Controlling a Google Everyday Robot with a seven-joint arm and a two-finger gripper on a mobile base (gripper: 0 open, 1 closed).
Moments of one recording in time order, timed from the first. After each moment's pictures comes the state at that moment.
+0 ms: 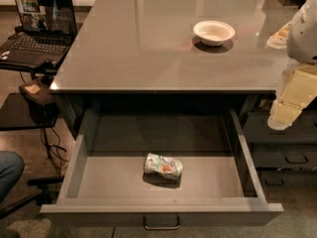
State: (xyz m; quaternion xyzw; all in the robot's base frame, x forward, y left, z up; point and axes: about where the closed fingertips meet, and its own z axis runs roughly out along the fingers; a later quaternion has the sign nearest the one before) arm 0.438 -0.216 0.977 -0.60 0.78 -0.04 0.16
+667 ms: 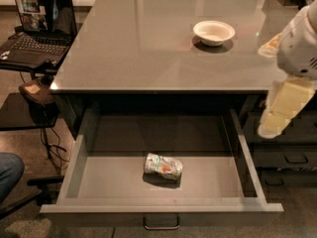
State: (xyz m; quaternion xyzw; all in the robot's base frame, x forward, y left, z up) arm 0.437 -0.205 0.960 -0.61 0.77 -0.03 0.17
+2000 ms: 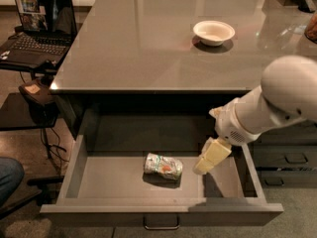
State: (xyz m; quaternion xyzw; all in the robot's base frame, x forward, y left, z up) arm 0.461 -0.130 0.774 -0.55 0.80 0.12 0.23
